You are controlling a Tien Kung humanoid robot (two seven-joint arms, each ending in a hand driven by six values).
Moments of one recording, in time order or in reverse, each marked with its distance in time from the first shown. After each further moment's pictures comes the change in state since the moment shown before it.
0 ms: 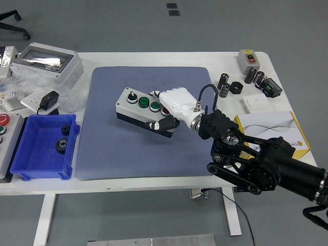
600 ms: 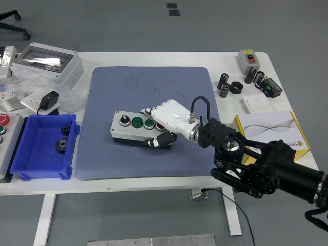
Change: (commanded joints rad) left arm -0.001 -0.004 0.000 0.000 0.001 -0.001 0.000; right arm -0.017 0.012 -0.026 -0.089 -0.119 -0.020 0.163
